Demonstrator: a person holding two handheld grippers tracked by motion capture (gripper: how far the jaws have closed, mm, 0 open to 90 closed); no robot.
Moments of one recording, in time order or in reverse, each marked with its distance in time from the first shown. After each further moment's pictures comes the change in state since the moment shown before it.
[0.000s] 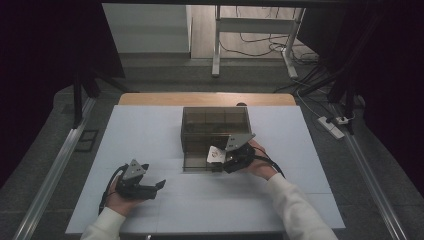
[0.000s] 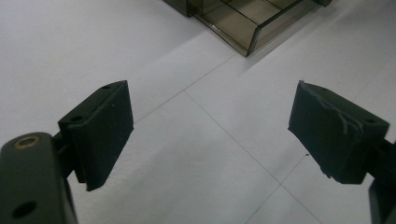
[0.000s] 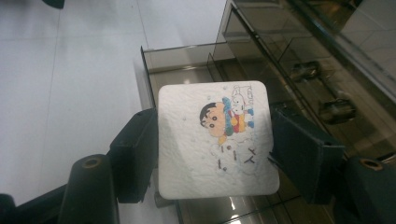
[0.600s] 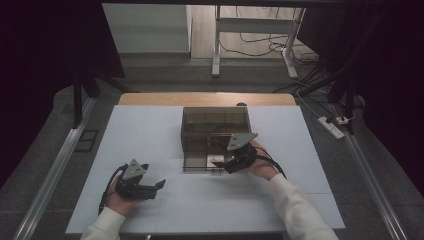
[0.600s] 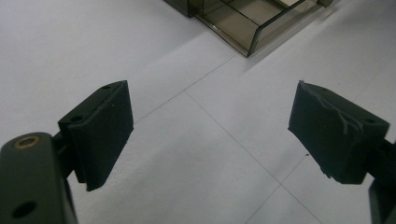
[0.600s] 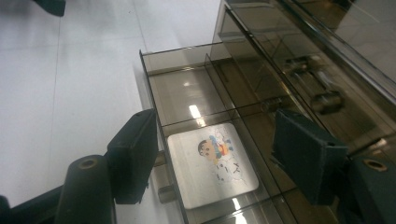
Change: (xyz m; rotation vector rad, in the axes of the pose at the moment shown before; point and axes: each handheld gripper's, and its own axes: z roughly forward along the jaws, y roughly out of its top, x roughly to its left) left arm 0.000 0.000 -0.001 -0.002 0.003 -0.004; right arm 0.000 -0.002 -0.006 -0.017 -0.012 0.050
